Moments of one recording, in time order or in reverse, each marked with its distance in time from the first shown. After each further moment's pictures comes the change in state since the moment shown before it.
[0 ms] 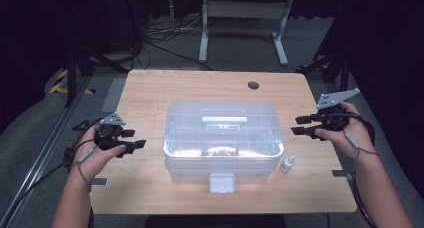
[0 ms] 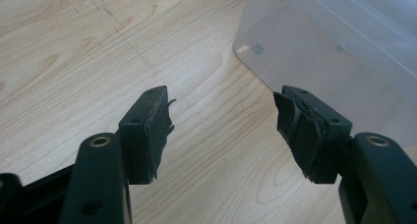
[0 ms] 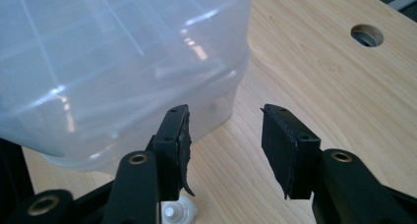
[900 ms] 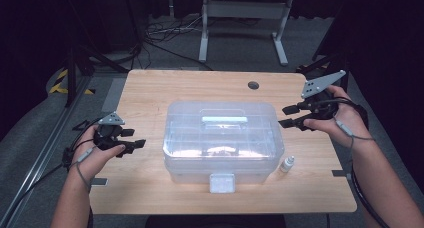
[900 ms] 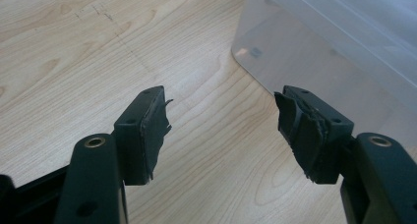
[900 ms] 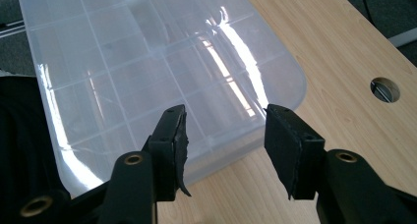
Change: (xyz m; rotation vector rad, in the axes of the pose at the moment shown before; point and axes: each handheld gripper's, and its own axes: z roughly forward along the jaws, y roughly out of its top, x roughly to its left) left arm 0.000 0.000 -0.002 -0.017 -0.002 0.005; right arm 0.032 0.070 -0.005 0.055 0.045 -0.134
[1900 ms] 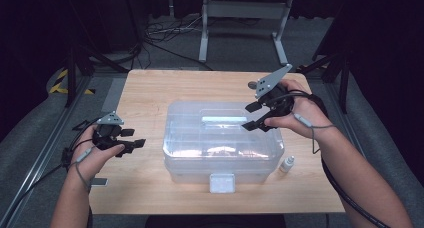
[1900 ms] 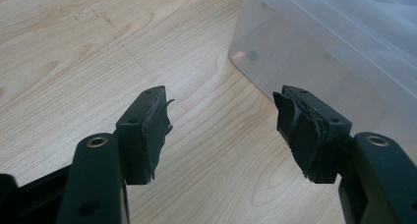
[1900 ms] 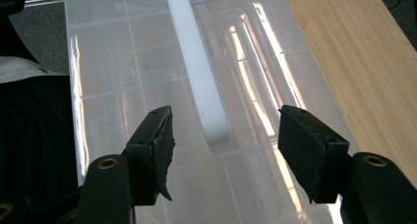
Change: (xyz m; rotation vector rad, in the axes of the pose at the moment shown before) left arm 0.000 0.000 -0.002 -0.009 -0.016 -0.007; right arm 0.035 0.075 0.057 0.059 0.111 -0.168
